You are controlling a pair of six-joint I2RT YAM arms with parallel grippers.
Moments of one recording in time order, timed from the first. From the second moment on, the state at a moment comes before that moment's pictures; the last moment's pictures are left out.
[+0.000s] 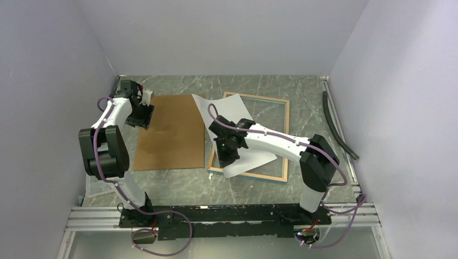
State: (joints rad) left arm 0.13 1.75 1.34 -0.75 -0.02 0.33; right arm 0.95 1.74 1.35 -0.85 -0.09 0.77
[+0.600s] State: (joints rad) left arm 0.13 1.73 1.34 -0.77 -0.04 0.34; right arm 0.86 1.86 1.39 -0.82 -0.08 1.12
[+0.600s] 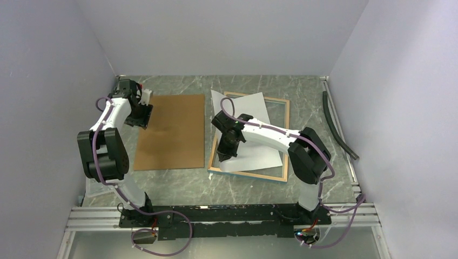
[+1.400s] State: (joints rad) left arm 0.13 1.72 1.31 -0.75 -0.05 0.34; right arm 0.84 1.79 1.34 -0.71 0.06 1.46
